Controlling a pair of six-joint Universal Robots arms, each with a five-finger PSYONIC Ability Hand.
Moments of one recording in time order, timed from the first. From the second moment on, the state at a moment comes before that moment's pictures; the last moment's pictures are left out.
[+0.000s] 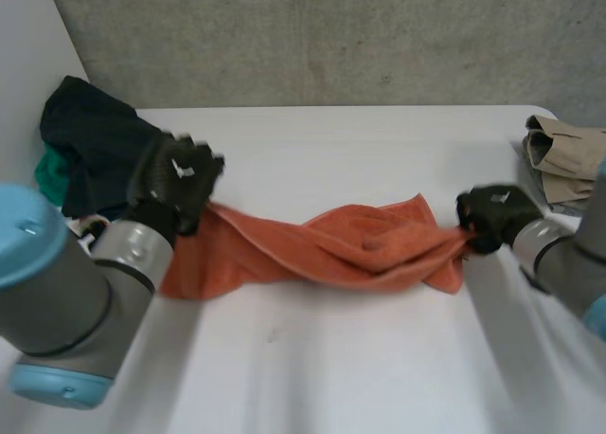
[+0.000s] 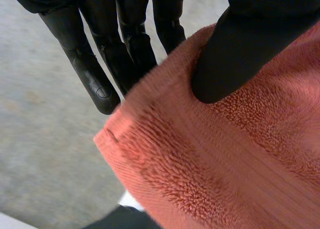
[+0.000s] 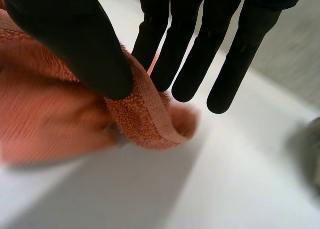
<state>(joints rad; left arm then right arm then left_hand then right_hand) 4.23 -1.76 -1.76 3.55 -1.58 3.78 1.74 -1.12 1.55 -0.05 1.36 2.78 1.14 1.20 1.19 1.20 0.99 1.08 1.18 1.18 1.19 0.96</state>
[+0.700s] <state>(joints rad) 4.38 -2.03 -1.06 3.47 -1.53 3.61 1.76 -1.02 0.69 0.32 1.55 2.47 1.14 1.20 1.19 1.20 0.99 1.10 1.18 1.19 1.20 1.02</state>
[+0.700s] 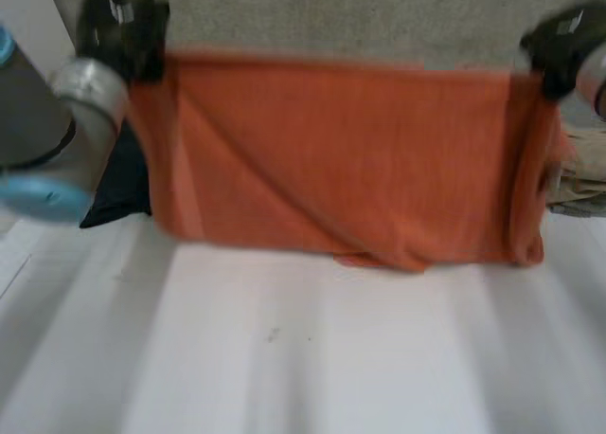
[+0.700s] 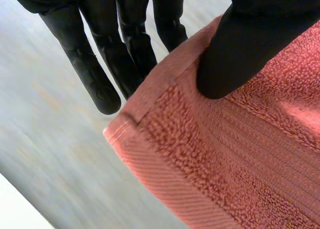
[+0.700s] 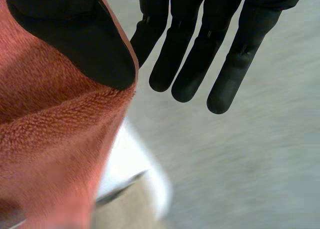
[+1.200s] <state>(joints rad) 4.39 -1.99 -1.28 3.83 -1.63 3.48 1.76 -1.09 0.99 -0.20 1.52 2.52 1.14 1.20 1.19 1.20 0.99 1.10 1.18 1.19 1.20 1.02</state>
